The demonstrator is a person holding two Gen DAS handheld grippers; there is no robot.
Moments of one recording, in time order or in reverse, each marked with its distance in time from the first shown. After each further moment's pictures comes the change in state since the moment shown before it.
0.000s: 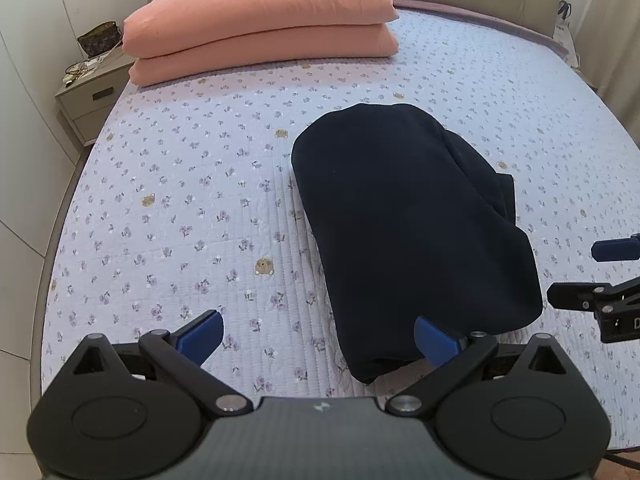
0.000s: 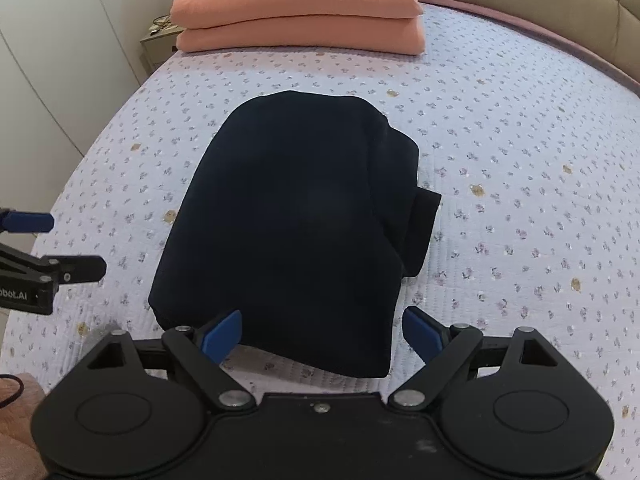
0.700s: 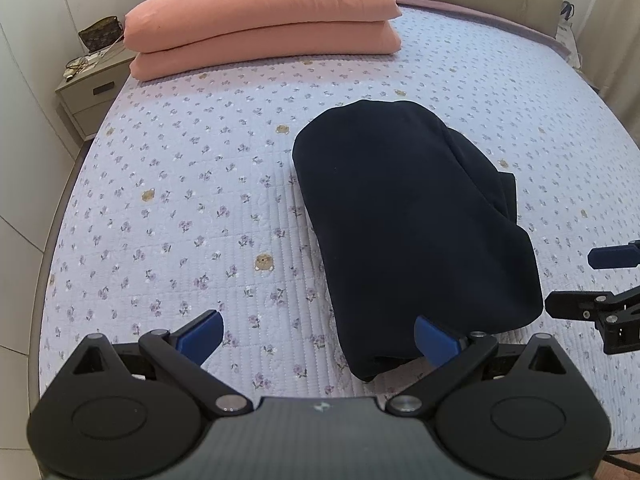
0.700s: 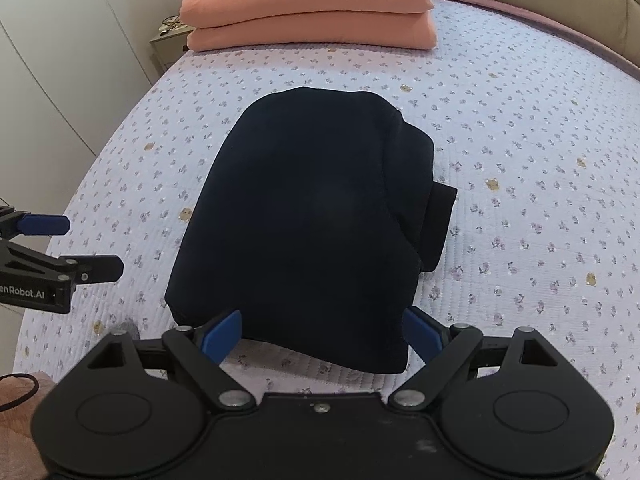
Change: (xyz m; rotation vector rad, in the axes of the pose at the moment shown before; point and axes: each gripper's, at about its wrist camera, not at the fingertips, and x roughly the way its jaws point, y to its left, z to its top) left arm 0.002 0.003 0.000 -0.012 0.010 -0.005; right arm 0.001 0.004 -0.001 -0.002 0.016 0.041
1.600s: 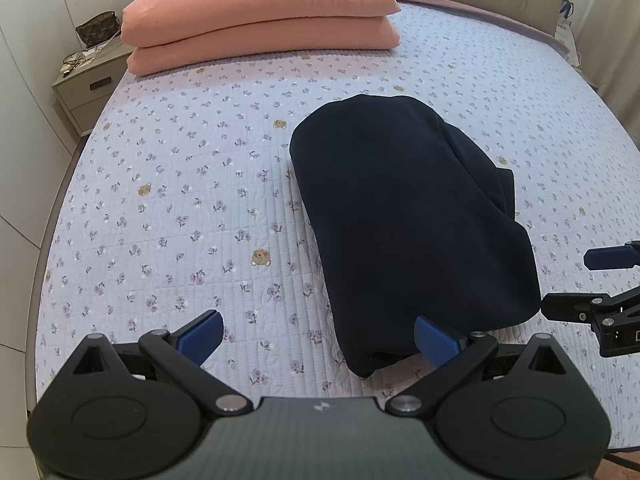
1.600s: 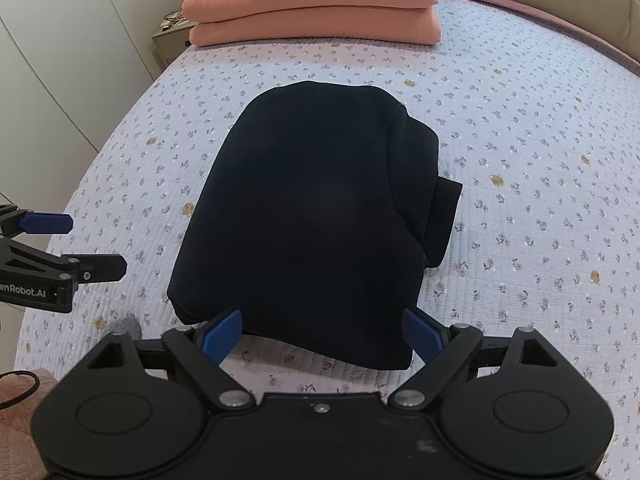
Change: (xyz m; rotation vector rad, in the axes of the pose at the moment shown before) left arm 0.002 0.002 -0.001 0.000 0.013 -0.013; right arm 0.002 0.003 -0.001 0.004 0.012 0.004
